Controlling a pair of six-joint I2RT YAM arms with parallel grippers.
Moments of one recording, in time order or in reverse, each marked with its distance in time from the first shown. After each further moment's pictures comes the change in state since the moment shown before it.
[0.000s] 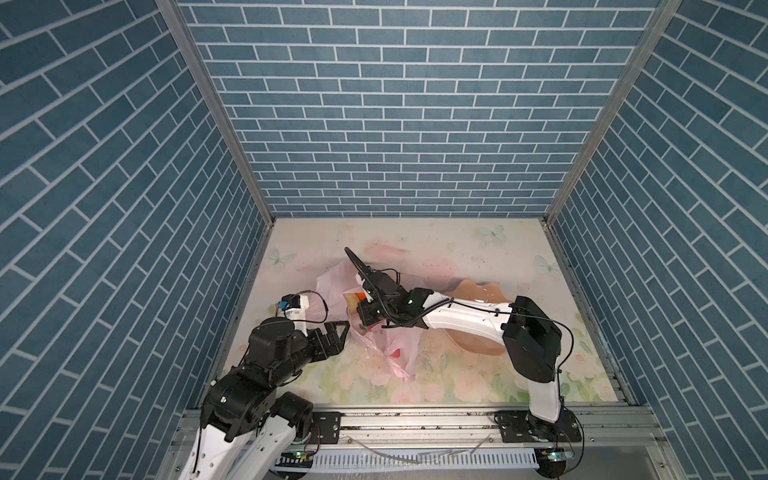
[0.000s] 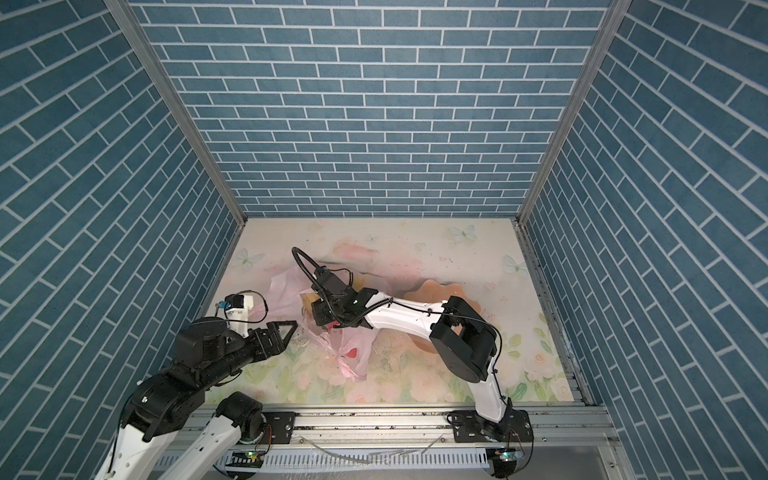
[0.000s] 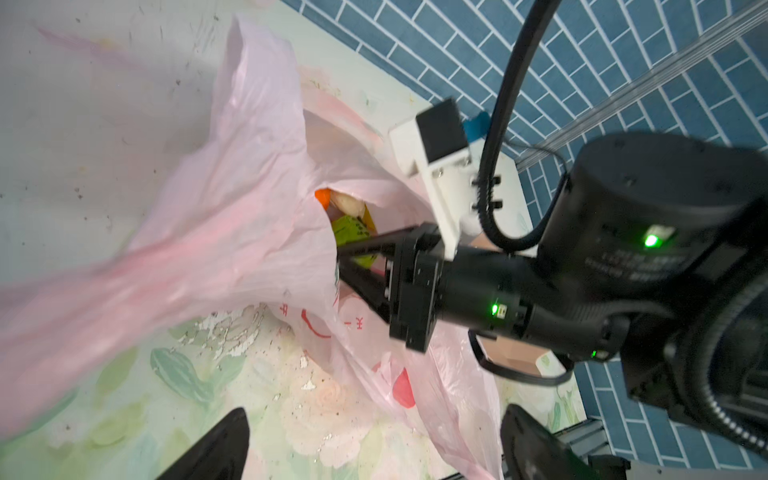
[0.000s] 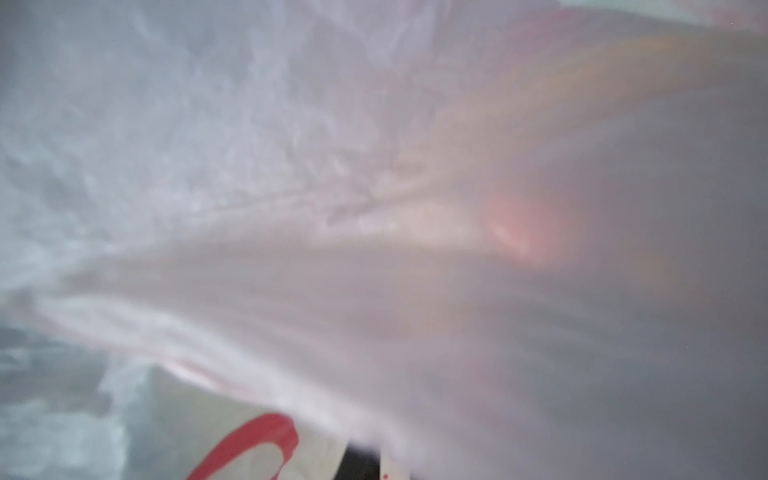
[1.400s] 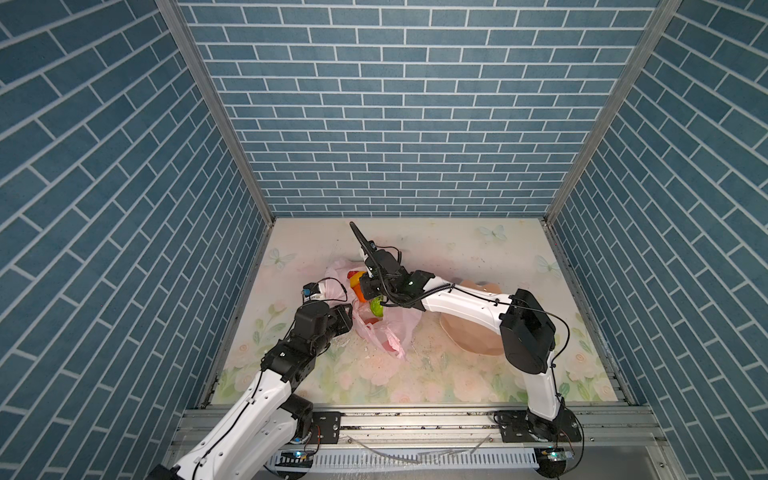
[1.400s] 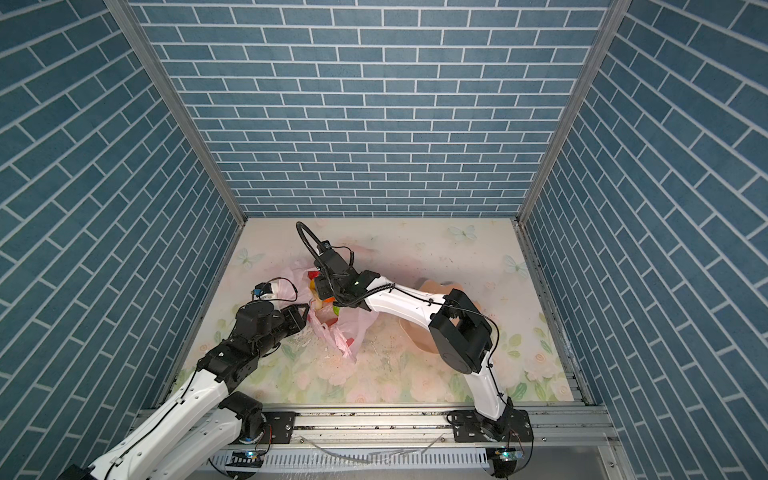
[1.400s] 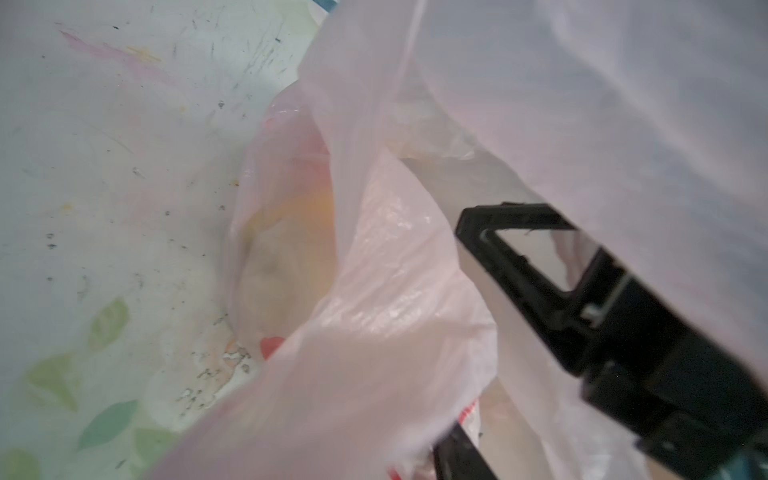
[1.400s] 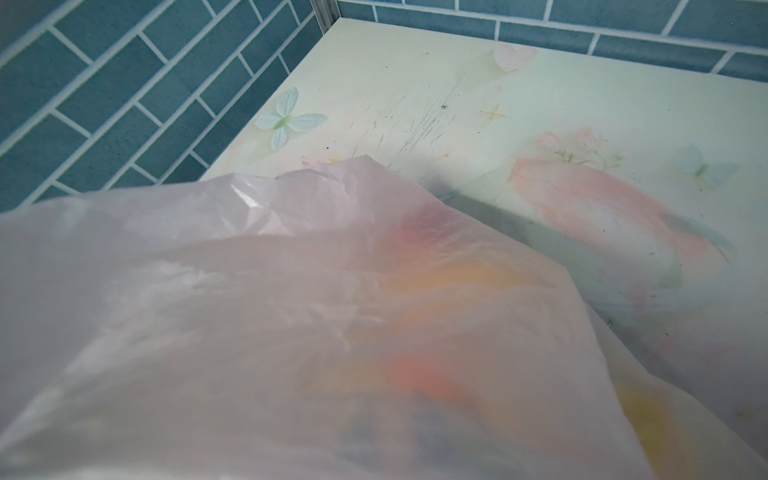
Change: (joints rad) left arm -0.002 0.348 -0.328 0.676 -0.215 -0.035; right arm -0.067 0.048 0.139 0.003 0.168 -0.154
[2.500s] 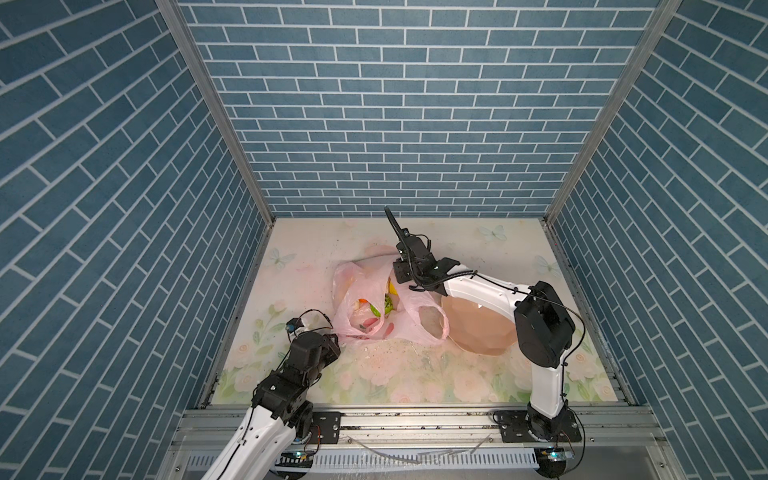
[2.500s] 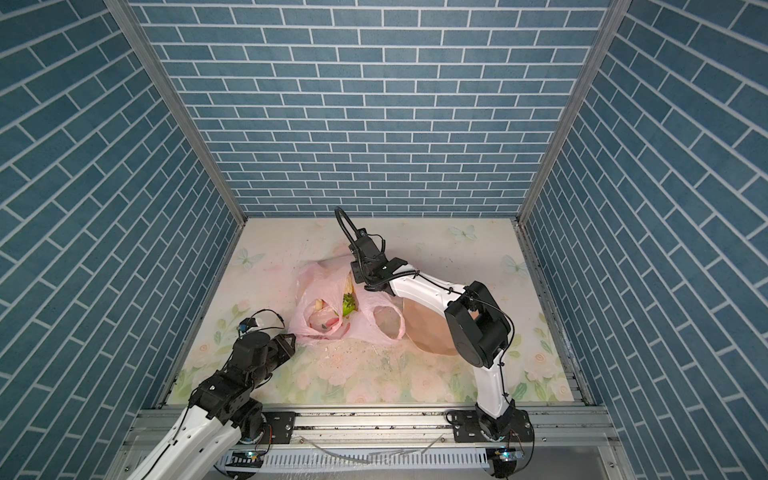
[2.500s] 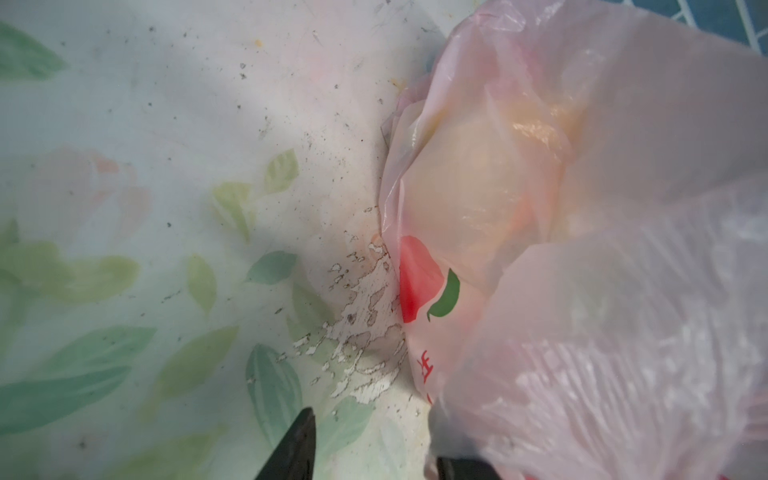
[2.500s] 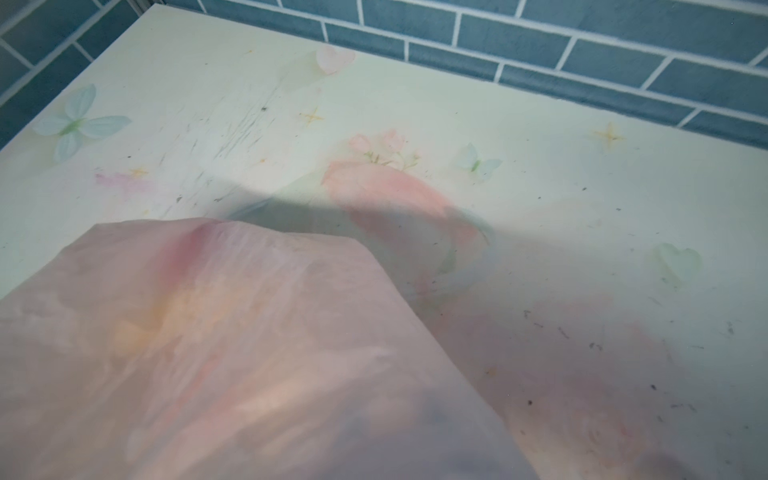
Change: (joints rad) left arm 0.000 -0.386 -0.199 -0.309 -0.076 -0.205; right arm -0.173 -0.075 -0.124 -0.038 0.069 -0.090
